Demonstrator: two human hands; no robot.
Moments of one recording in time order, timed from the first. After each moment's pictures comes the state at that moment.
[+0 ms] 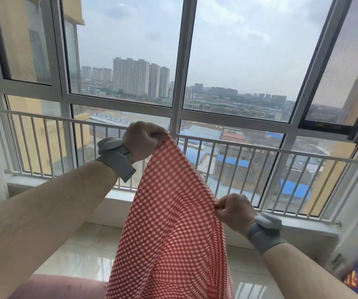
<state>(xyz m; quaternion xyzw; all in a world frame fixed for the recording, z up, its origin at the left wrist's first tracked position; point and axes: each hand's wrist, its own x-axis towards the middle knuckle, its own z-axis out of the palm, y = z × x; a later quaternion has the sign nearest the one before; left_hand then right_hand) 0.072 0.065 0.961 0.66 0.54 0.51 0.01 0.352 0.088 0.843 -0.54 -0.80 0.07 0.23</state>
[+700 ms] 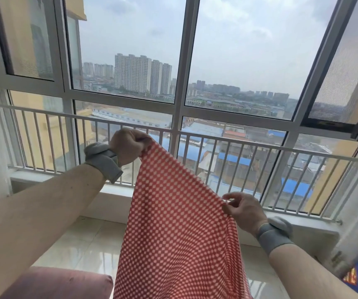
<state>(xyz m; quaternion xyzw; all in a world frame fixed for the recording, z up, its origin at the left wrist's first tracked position) 0.036 0.064 0.927 0.61 0.59 0.52 0.07 0.374 0.093 0.826 -0.55 -0.74 0.22 0.31</state>
